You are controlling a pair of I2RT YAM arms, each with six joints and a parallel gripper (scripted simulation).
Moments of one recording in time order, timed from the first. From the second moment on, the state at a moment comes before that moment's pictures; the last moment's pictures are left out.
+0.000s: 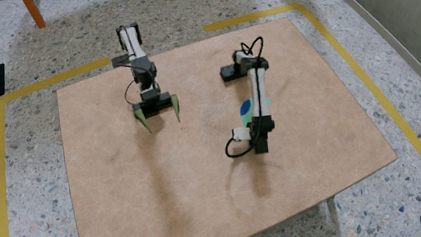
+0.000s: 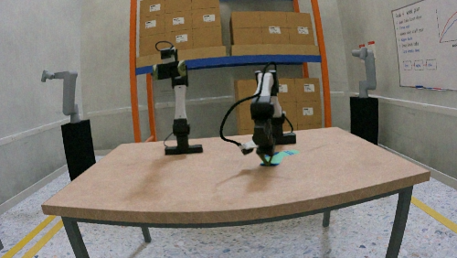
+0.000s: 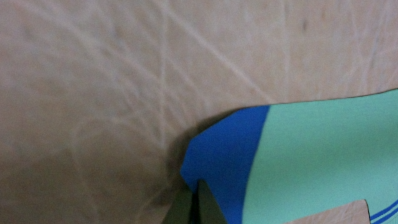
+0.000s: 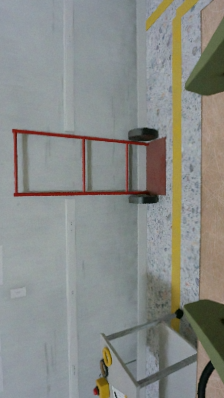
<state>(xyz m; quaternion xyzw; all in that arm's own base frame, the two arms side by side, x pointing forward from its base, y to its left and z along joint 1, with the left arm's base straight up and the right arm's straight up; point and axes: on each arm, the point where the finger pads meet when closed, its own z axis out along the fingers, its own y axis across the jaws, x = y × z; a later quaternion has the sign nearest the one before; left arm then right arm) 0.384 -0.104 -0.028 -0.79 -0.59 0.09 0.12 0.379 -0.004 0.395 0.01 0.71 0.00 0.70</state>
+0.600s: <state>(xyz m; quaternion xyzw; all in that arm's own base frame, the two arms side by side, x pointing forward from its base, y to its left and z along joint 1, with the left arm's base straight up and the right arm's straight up) 0.386 -0.100 0.004 -0.80 -0.60 0.05 0.07 0.379 -0.004 0.395 0.01 0.71 0.00 0.70</state>
